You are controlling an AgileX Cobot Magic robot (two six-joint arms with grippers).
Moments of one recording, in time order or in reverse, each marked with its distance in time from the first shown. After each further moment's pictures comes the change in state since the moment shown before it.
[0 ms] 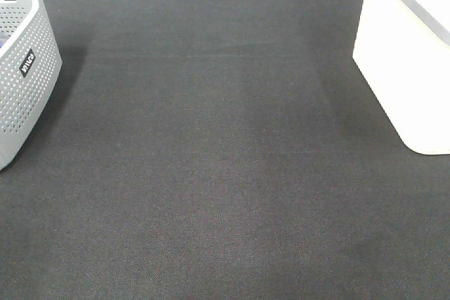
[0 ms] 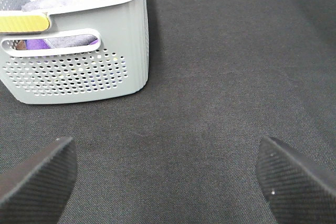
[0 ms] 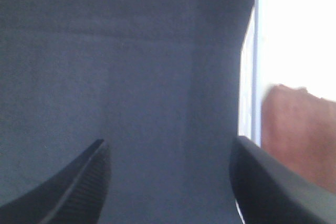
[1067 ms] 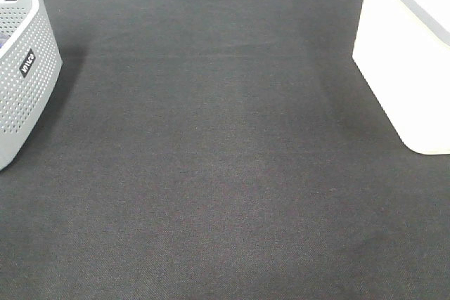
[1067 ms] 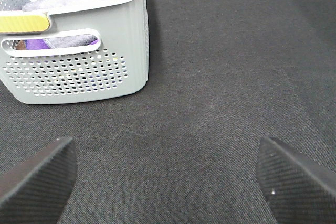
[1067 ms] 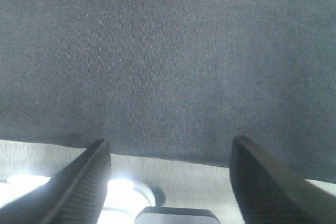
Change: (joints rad) left arm 0.000 0.000 0.000 0.000 0.000 0.000; right arm 0.000 -1.234 1.323 -0.082 0.000 0.043
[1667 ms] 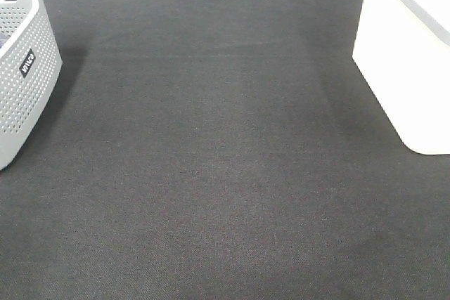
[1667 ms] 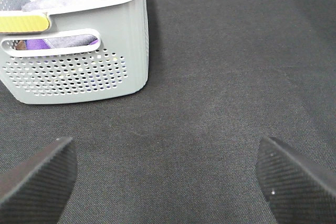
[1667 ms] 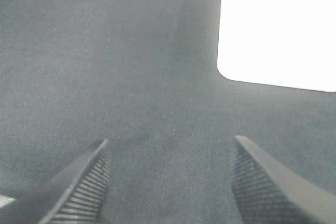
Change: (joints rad) left arm 0.000 0.000 0.000 0.000 0.000 0.000; right arm 0.000 -0.546 0.193 0.068 -0.149 -0.151
